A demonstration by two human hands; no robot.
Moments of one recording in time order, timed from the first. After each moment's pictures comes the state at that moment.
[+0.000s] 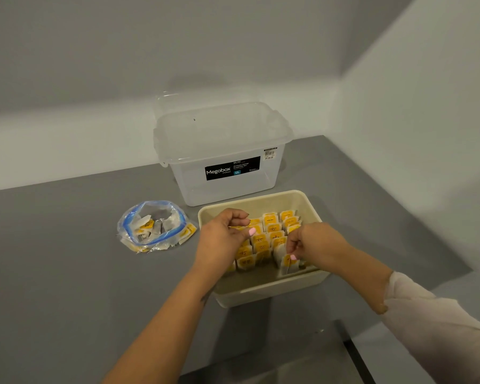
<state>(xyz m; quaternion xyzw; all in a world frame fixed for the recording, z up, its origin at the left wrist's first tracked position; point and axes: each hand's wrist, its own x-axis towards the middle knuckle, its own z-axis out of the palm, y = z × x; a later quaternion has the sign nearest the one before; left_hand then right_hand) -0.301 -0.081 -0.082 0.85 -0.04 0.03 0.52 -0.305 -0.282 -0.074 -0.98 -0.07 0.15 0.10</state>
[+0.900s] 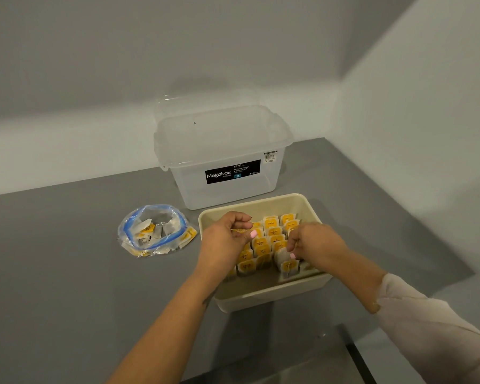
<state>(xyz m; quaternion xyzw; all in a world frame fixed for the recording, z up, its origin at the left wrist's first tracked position) -0.298 -0.084 -0.083 0.86 -0.05 0.02 0.51 -0.294 -0.283 -0.083 -0.98 -0.04 0.13 0.11</state>
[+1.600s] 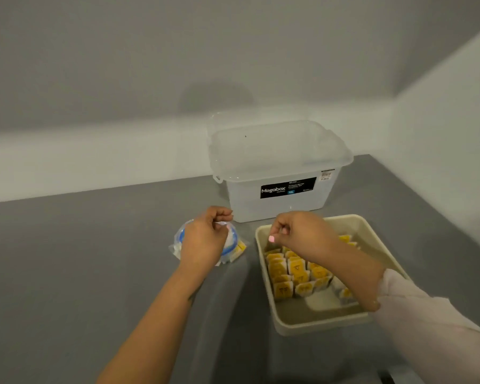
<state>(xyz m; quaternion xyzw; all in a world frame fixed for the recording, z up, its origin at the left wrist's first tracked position) -0.261 0.050 -0.068 0.87 0.02 0.12 0.48 -0.258 -0.153 -0.037 -0.96 -0.13 0.04 0.24</state>
